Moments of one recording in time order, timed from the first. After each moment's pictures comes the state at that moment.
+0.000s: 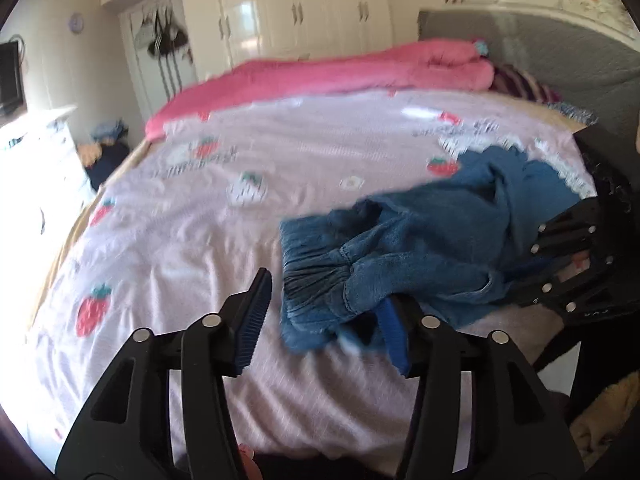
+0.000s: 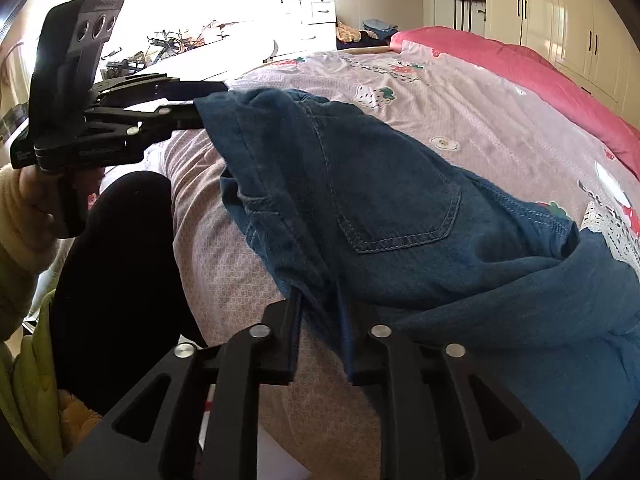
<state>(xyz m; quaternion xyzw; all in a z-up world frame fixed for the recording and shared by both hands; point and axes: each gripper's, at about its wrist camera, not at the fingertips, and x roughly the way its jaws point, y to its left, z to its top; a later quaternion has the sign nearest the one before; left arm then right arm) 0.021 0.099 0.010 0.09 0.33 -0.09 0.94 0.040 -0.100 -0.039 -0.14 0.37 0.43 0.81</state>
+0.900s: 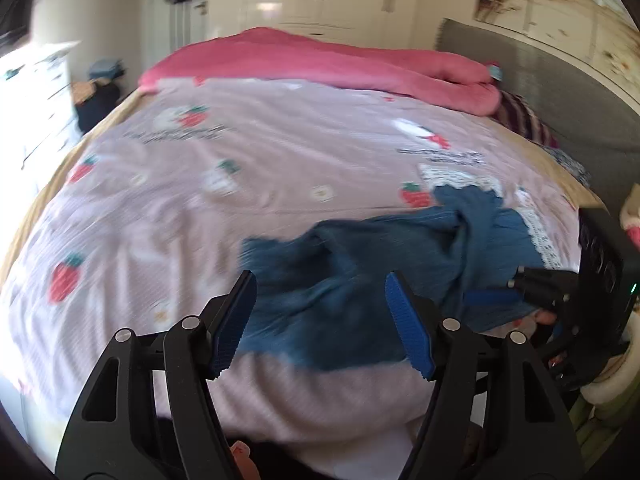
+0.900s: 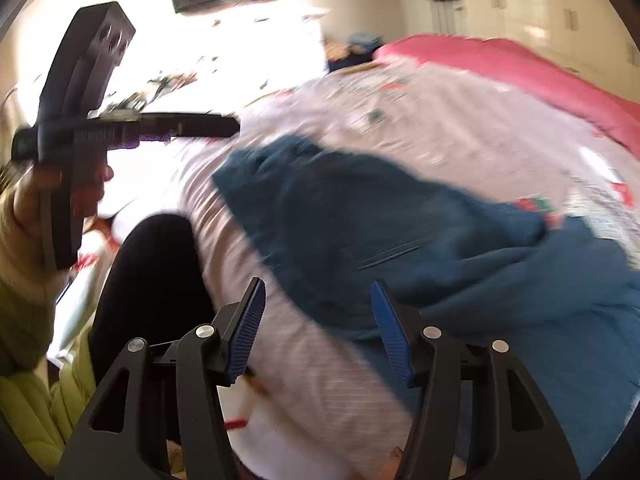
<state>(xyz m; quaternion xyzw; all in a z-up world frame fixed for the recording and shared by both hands) 0.031 0.071 0.053 -0.01 0.37 -0.11 0.92 0.034 -0.139 0.003 -0.06 0.35 0.40 0.84</state>
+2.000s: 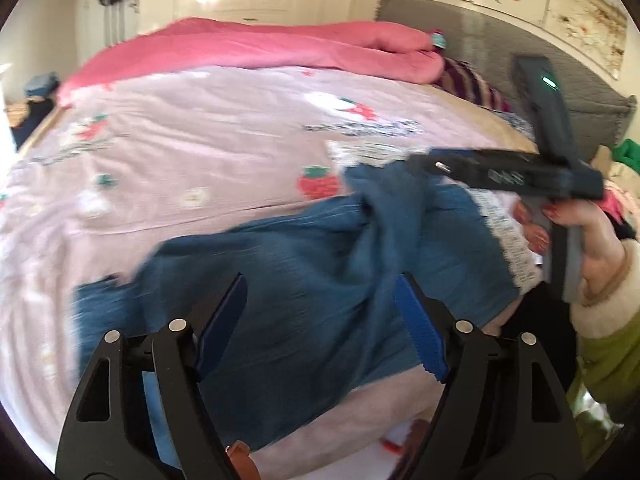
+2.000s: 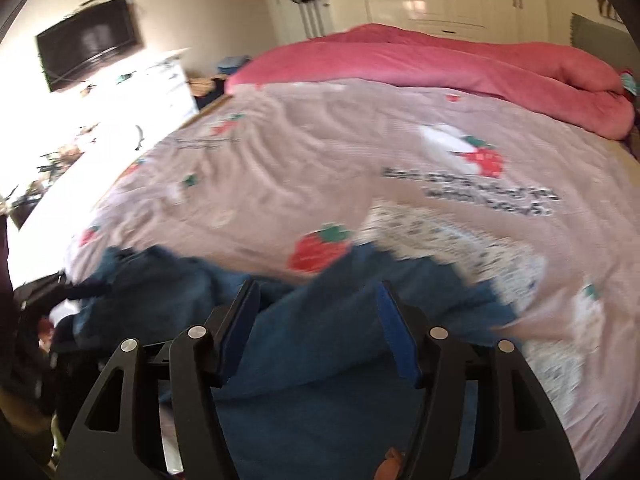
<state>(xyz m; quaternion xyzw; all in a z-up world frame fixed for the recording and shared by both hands) 0.067 -0.033 0.027 0.01 0.39 -0.22 0.89 0.173 -0.257 0.028 0.00 0.40 0.23 0.89</state>
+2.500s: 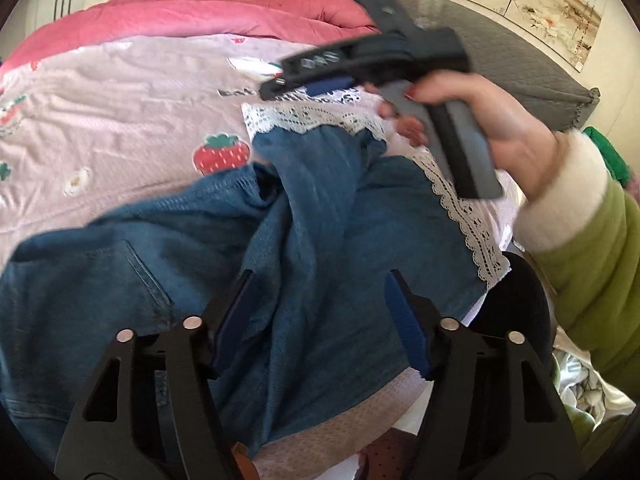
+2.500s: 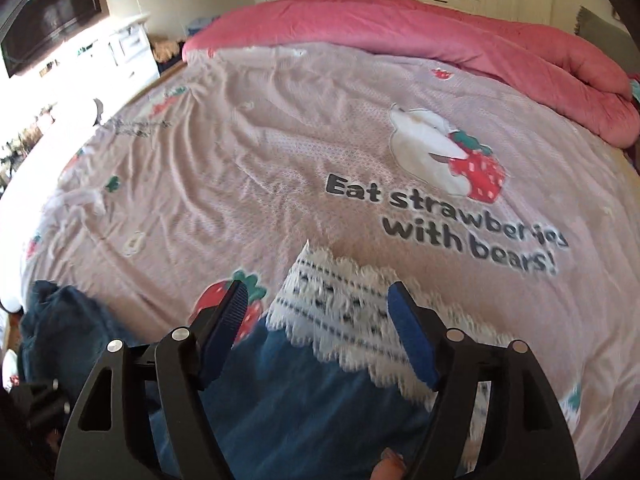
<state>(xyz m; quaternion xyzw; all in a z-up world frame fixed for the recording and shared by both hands) 0.086 -0.087 -0.021 -0.01 0.42 -0.31 0.85 0.290 -0.244 -0.001 -0.05 0.47 0.20 0.86</state>
